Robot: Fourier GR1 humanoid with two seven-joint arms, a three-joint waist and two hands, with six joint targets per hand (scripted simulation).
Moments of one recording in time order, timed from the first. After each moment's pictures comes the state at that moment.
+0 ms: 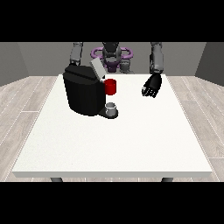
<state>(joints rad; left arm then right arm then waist) -0.58 0.41 -0.11 -0.69 -0.87 -0.03 -0.28 -0.23 -0.03 0.01 -1.25 0.17 -0.17 -0.03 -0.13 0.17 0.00</state>
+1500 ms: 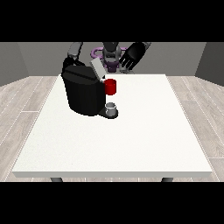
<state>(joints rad) -0.99 0.34 0.06 -0.77 -0.72 -0.43 -0.07 -0.29 -0.03 0.00 -1.20 0.17 -0.17 -0.04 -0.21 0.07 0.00</state>
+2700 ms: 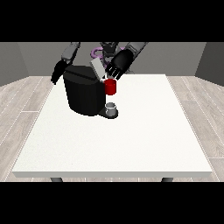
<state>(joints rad) -1.22 0.43 0.13 -0.68 -0.73 -0.44 -0.05 -0.43 -0.07 -0.04 -1.26 0.17 -0.17 0.00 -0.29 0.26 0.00</state>
